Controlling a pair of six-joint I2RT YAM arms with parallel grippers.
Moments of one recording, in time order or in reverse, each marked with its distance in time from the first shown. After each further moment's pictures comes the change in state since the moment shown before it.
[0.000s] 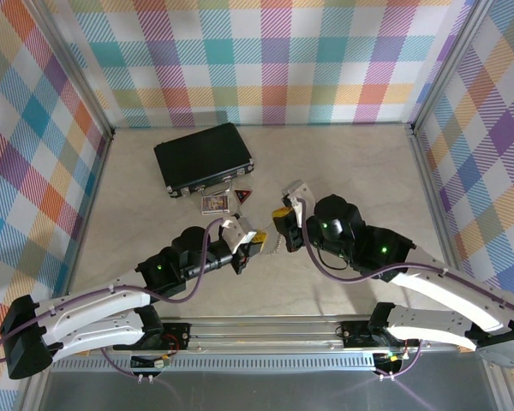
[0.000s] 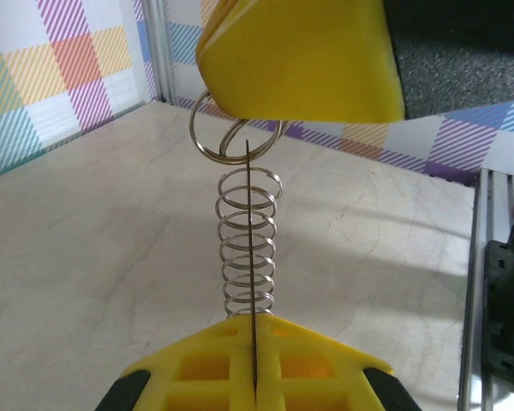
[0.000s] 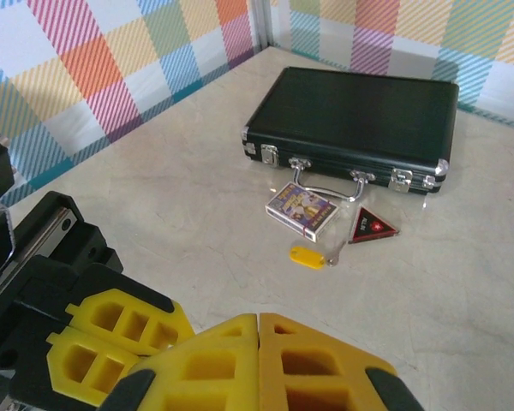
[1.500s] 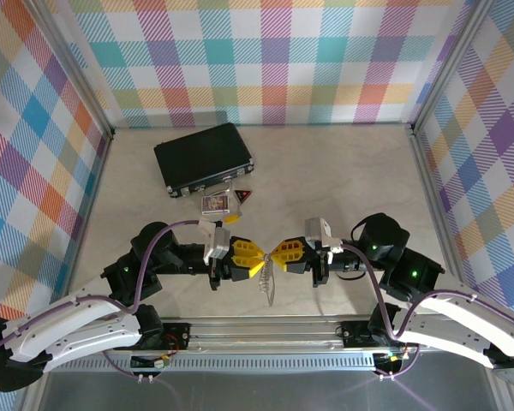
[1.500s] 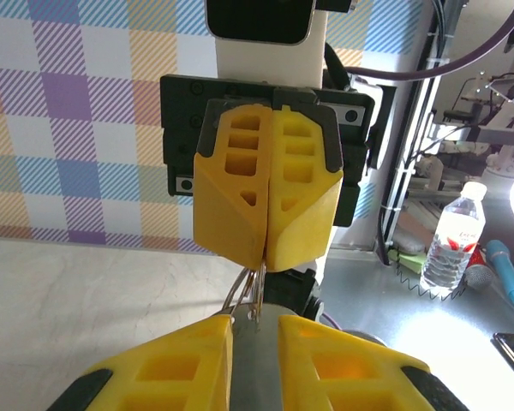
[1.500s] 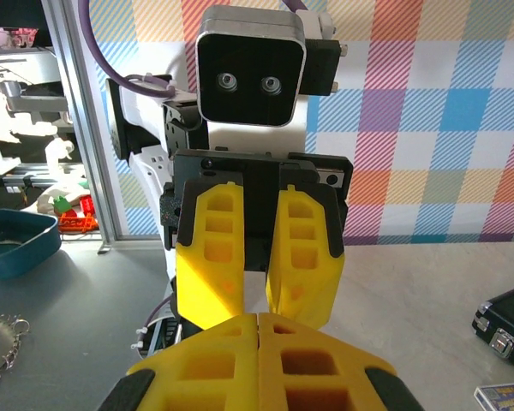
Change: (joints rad) left arm 0.000 -0.163 0.164 -0.103 0.506 -0.072; right arm 0.000 -0.259 -0.187 0.311 -0.656 -0.223
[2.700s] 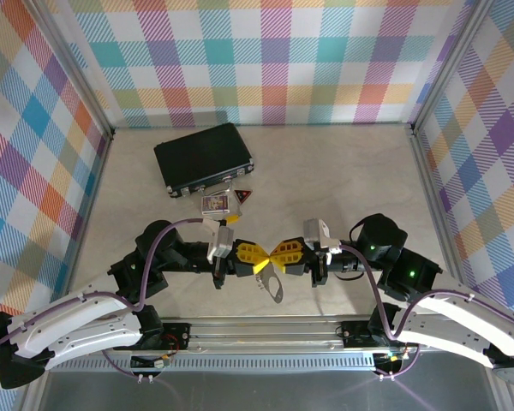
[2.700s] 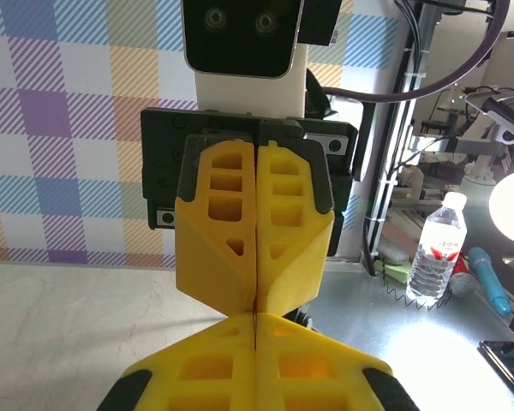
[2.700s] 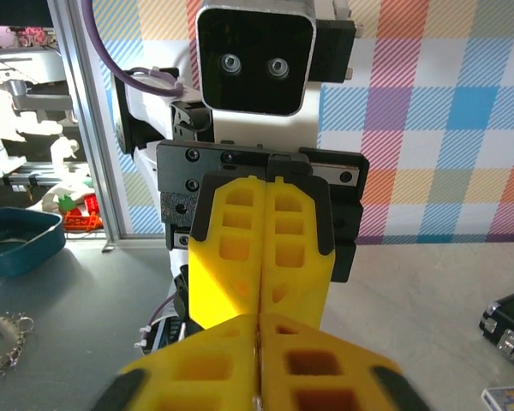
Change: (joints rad) left arm 0.000 0.042 -0.002 0.079 0.037 -0.021; right arm 0.000 -0.001 -0.014 0.005 -0.009 -0.005
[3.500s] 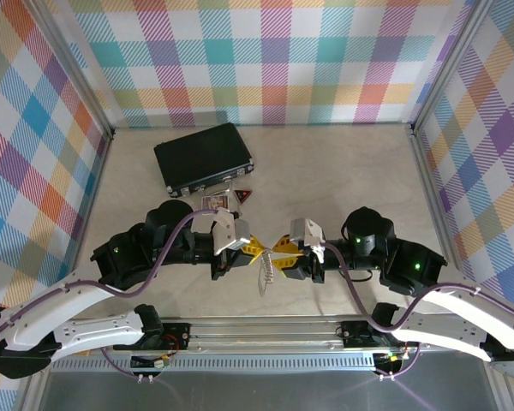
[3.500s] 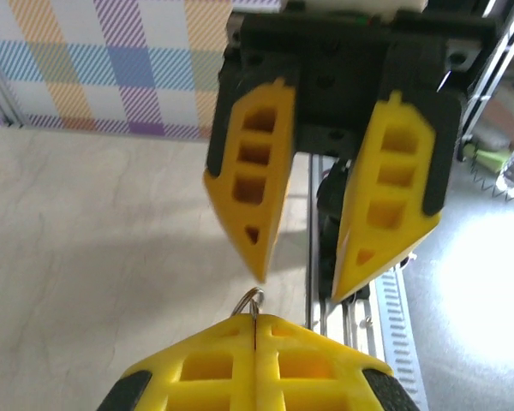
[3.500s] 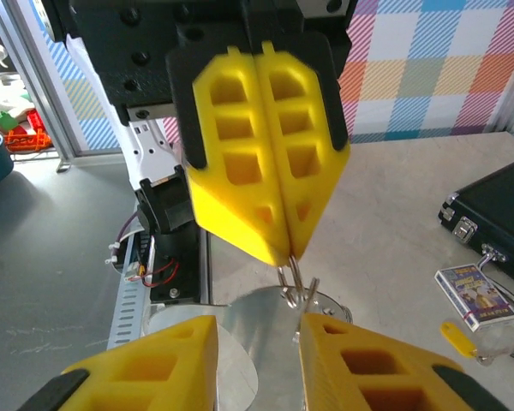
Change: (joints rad) left arm -0.019 0.119 0.362 -0.677 -0.230 0.259; right arm 0.031 0.077 0.160 -0.360 0.151 -0.093
